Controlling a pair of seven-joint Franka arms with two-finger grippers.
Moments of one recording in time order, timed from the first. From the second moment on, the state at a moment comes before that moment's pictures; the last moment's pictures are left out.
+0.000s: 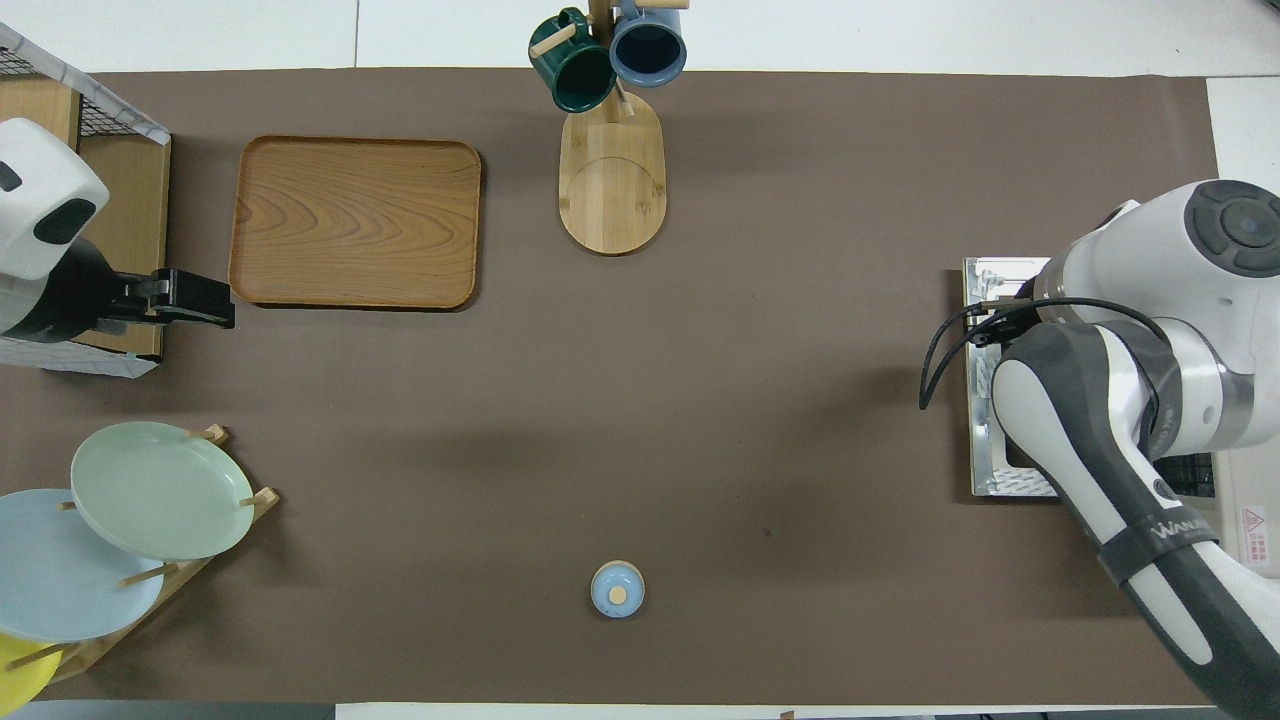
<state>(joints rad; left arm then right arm) -0.09 -0.05 -0.05 -1.74 -0.03 1.69 -0.09 0.00 0.11 0.02 -2.04 -0.06 2.09 0.09</state>
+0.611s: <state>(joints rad) -0.09 -0.05 -0.04 -1.74 -0.03 1.69 -0.09 -0.04 0.09 0.03 -2.11 -0.06 2.09 0.09</state>
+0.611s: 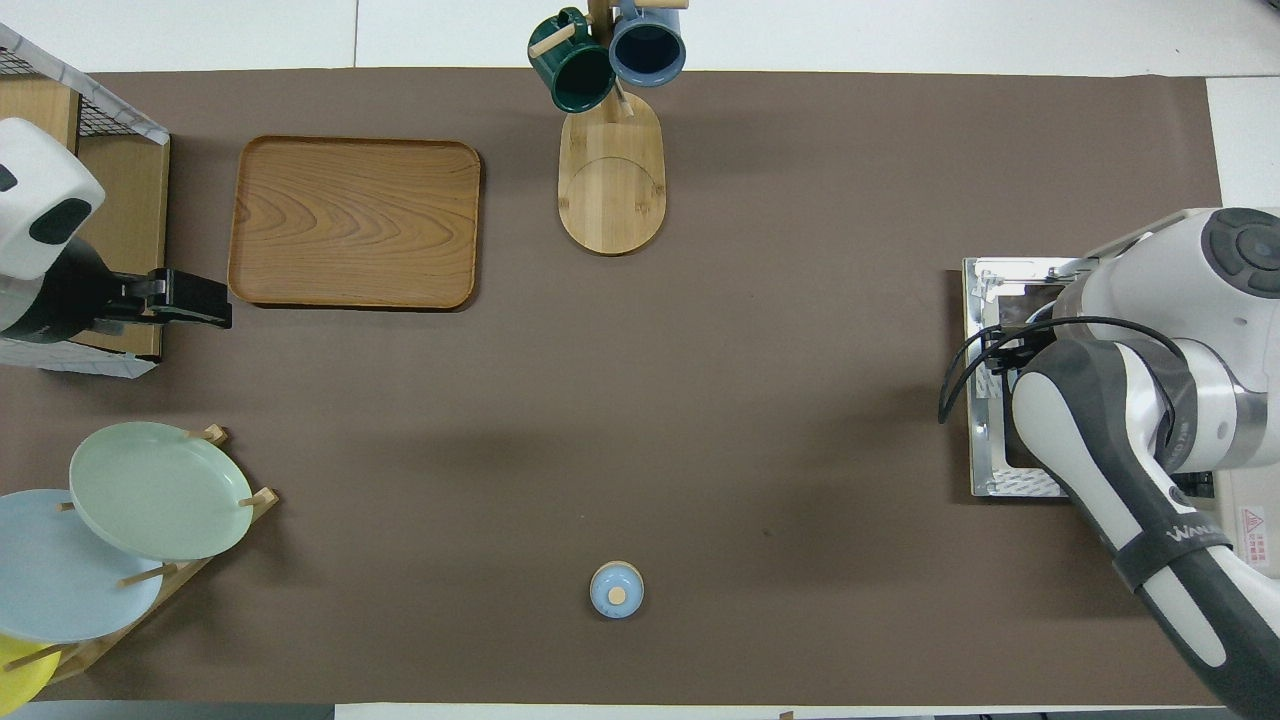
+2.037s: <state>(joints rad) -0.09 -0.05 -0.05 -1.74 -0.03 1.69 -0.09 -0.04 0.08 0.03 -2.22 -0.06 2.32 0.09</state>
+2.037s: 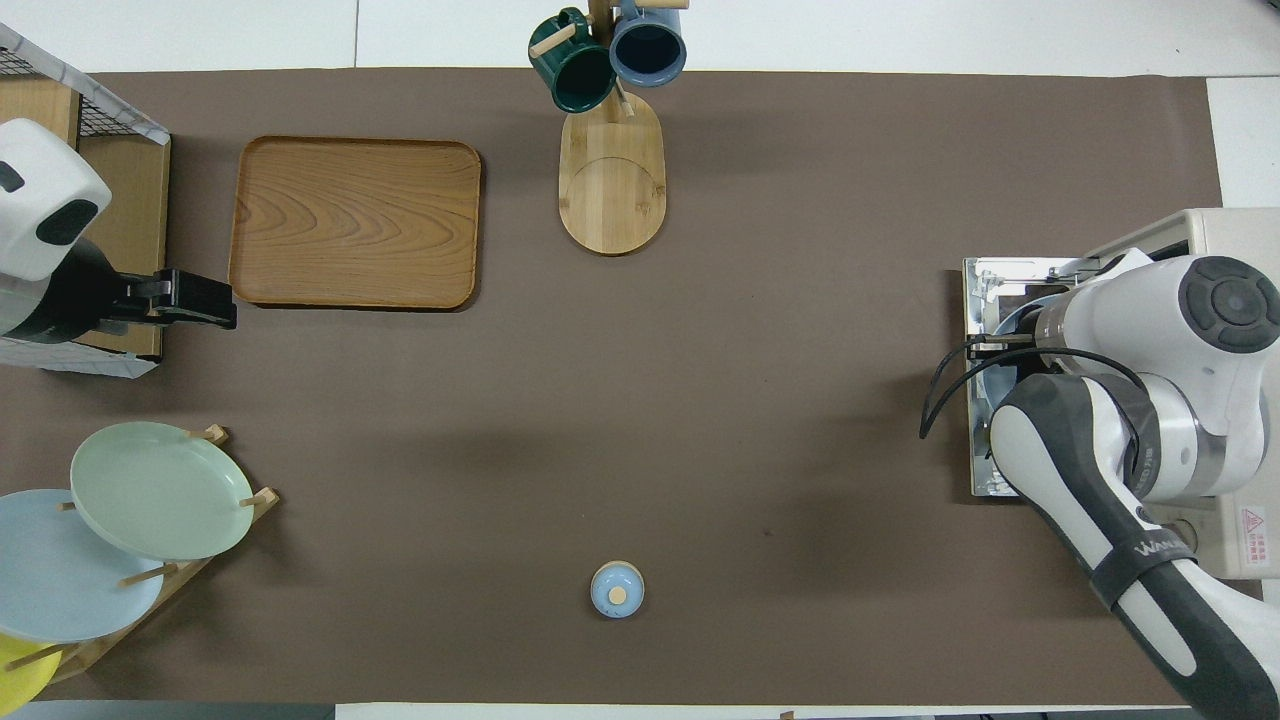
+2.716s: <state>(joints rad) -0.09 -0.05 -0.05 -1.74 -0.03 1.70 -0.09 -0.04 0.09 0.04 -2.23 -0.05 2.34 0.11</state>
